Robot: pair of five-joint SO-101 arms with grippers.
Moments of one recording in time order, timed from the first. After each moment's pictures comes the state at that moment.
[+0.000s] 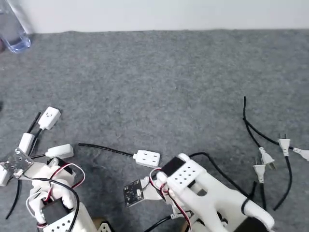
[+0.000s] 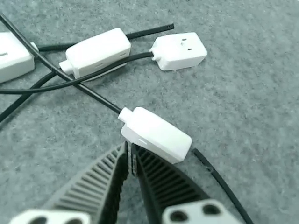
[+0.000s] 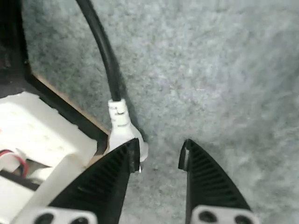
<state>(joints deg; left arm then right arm) -33.9 -103.7 96.7 64.8 29.8 -44.5 -27.6 62.0 77.6 59.9</state>
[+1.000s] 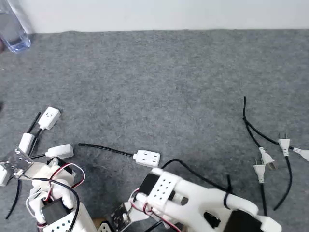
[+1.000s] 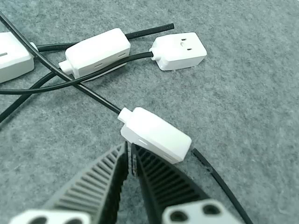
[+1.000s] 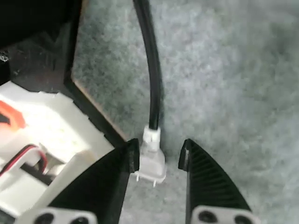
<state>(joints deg) -33.8 -103.7 96.7 64.8 29.8 -63.5 -20.0 59.8 76.4 54.5</state>
